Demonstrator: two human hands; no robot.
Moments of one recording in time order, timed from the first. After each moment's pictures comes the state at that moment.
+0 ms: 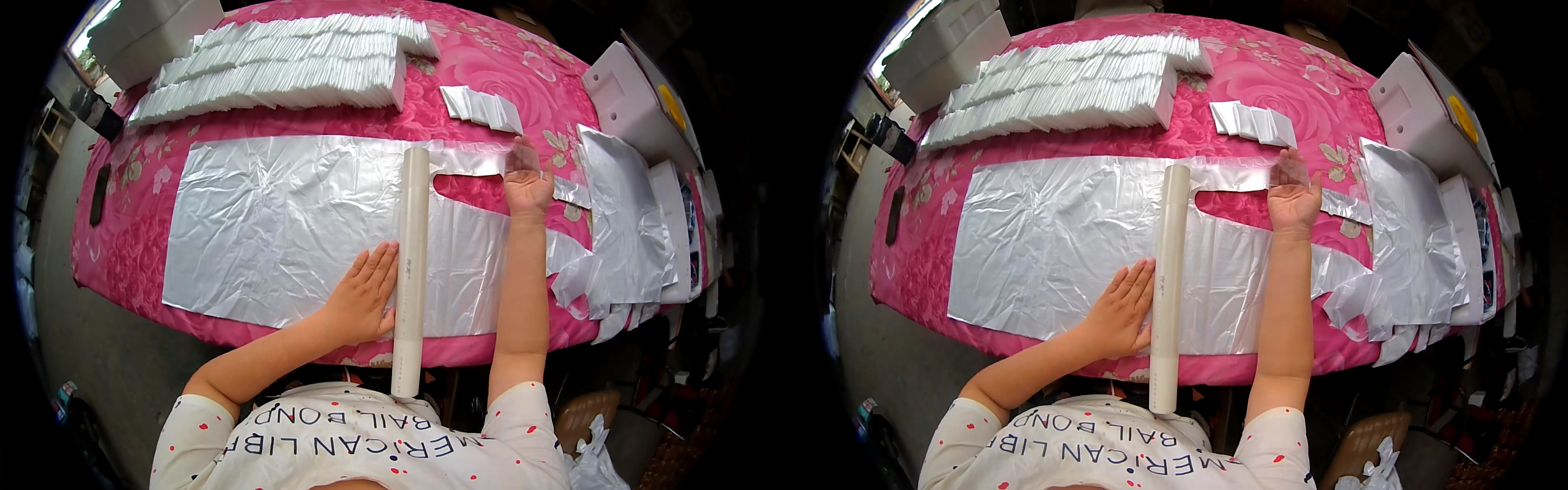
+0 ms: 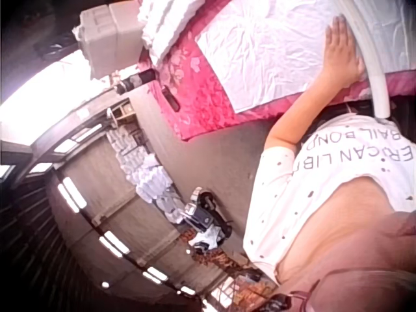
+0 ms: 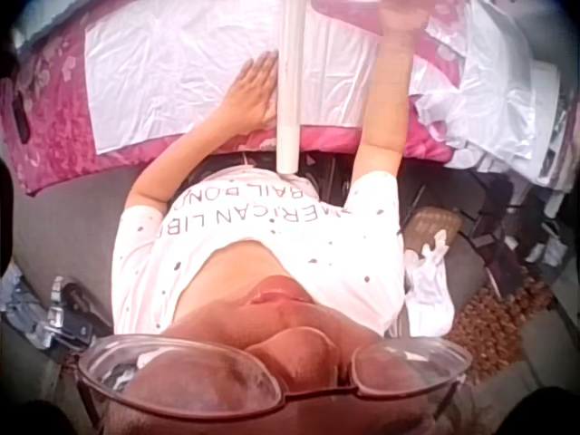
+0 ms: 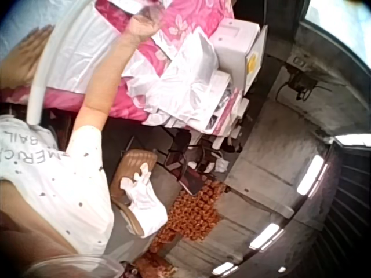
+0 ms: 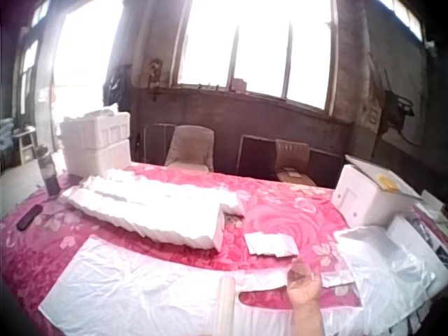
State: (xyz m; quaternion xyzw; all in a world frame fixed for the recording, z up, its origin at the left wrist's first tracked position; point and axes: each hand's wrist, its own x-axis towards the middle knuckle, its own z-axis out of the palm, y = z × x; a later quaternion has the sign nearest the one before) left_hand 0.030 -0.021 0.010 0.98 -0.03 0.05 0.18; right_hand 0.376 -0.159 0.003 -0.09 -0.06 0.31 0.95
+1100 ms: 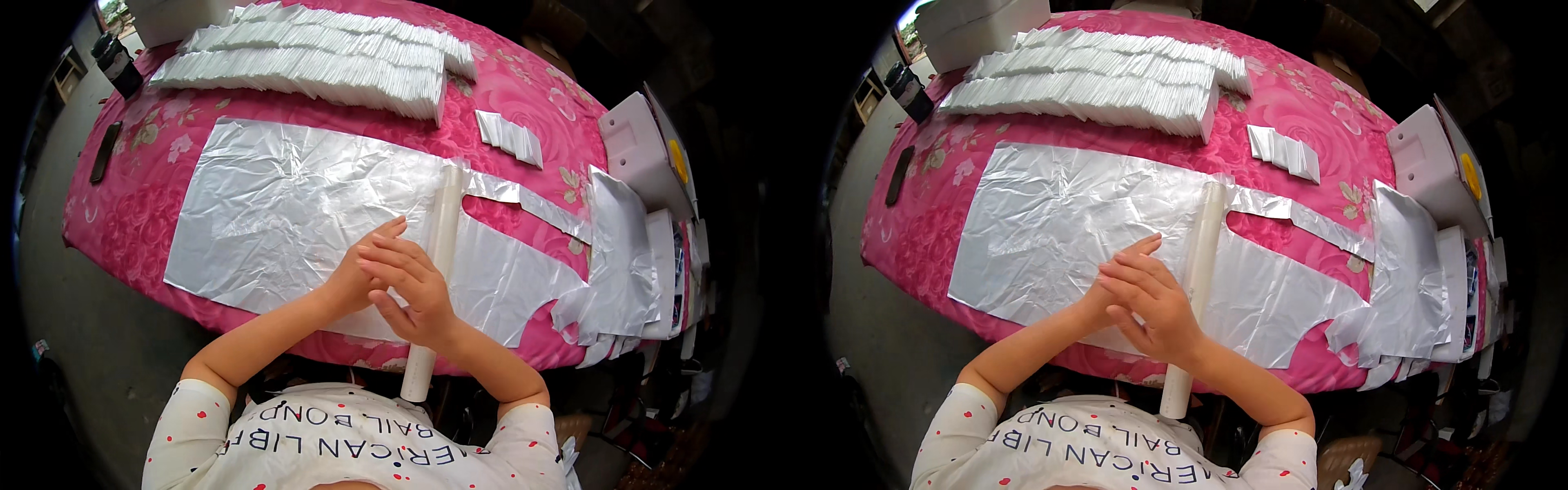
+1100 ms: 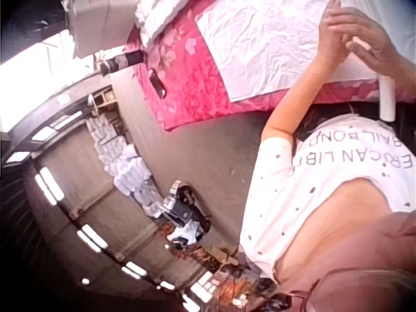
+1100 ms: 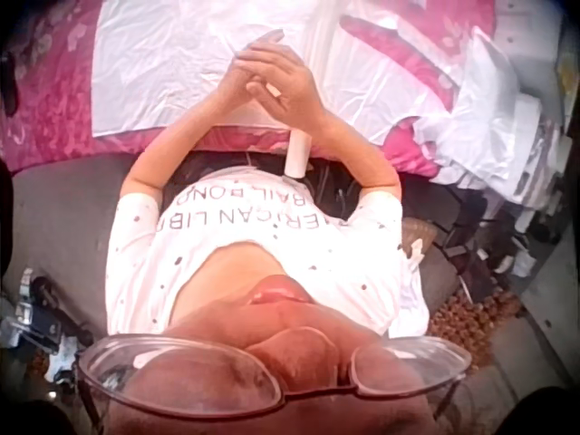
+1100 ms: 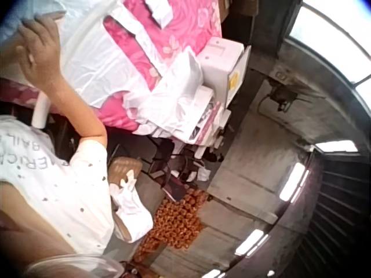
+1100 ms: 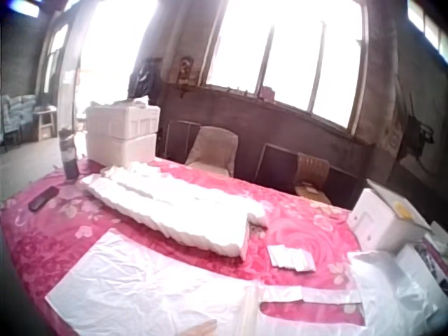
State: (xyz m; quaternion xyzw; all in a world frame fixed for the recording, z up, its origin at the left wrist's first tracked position) left_hand 0.037 0.029 0.008 0.80 0.03 0.19 0.56; right_hand 0.115 -0.081 0.081 -0.58 -0.66 0.05 0.47
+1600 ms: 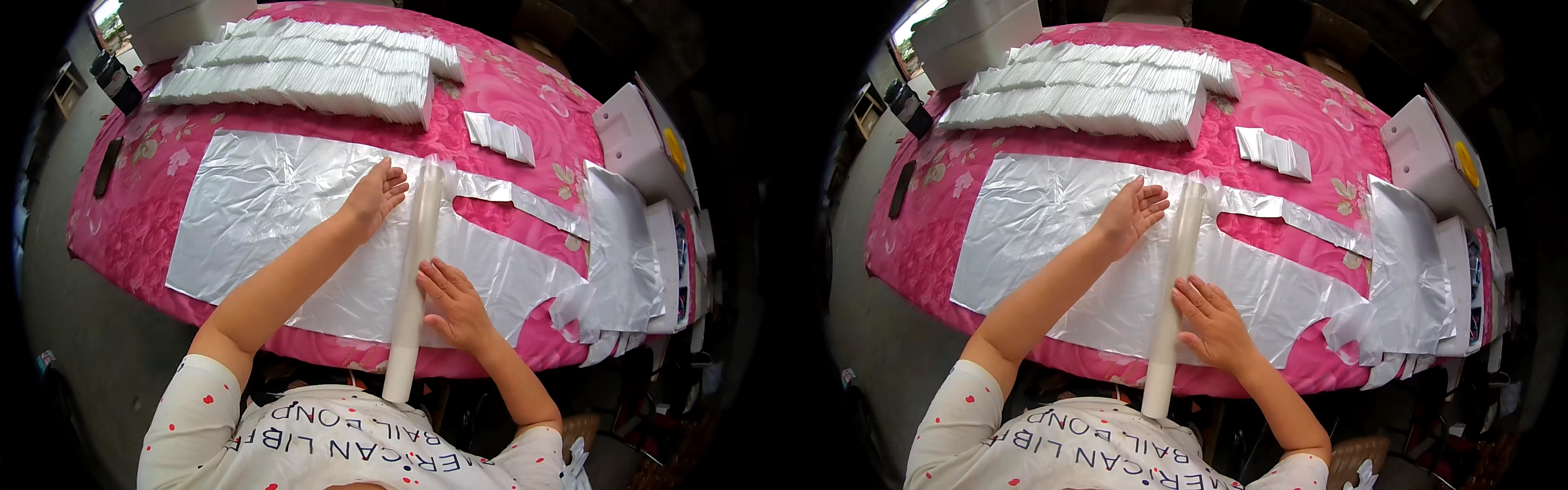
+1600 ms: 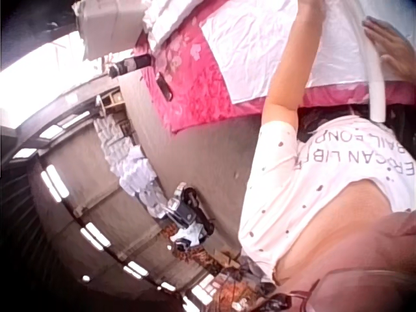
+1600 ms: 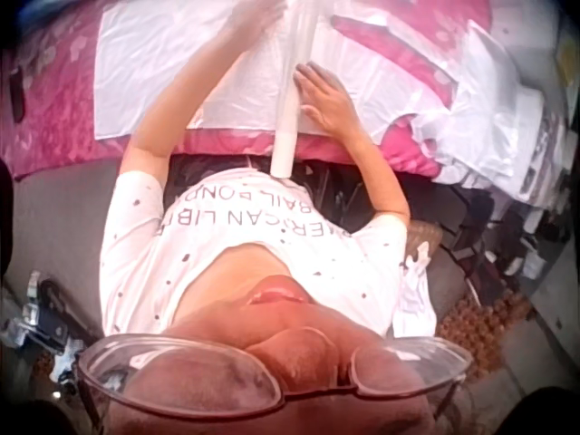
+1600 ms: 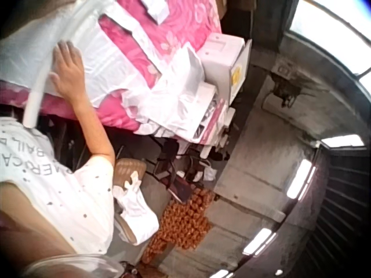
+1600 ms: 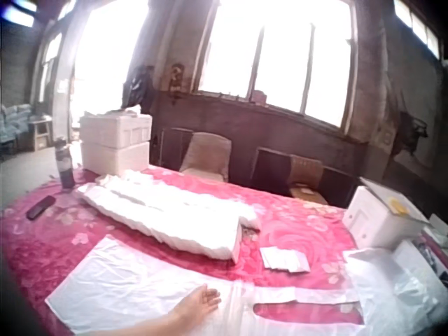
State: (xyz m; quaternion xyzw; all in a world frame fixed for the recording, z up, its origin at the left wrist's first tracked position) left_hand 0.132 0.065 0.044 0.38 0.27 0.13 0.88; right_hand 0.164 -0.173 0.039 -0.71 -0.65 0.09 0.26
